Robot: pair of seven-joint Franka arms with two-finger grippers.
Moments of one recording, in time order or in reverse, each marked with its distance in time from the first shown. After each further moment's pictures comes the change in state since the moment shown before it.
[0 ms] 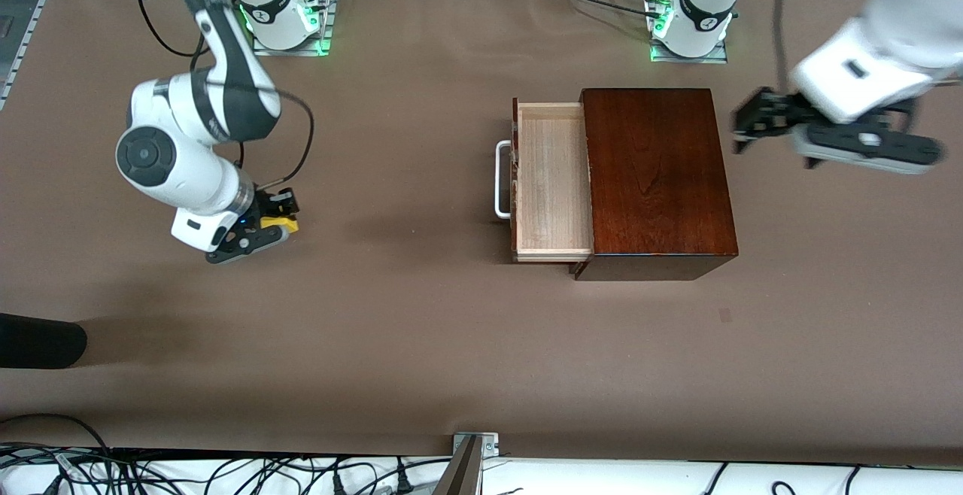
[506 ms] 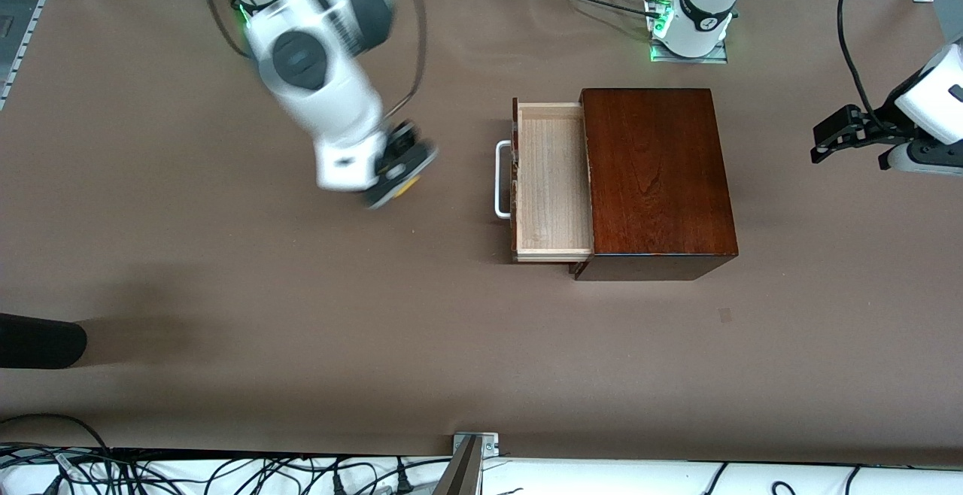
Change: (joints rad) left arm 0.079 -0.105 0.090 -0.230 -0.007 0.091 0.039; right arm 0.173 0.014 0.248 0.151 -0.011 -0.057 0.003
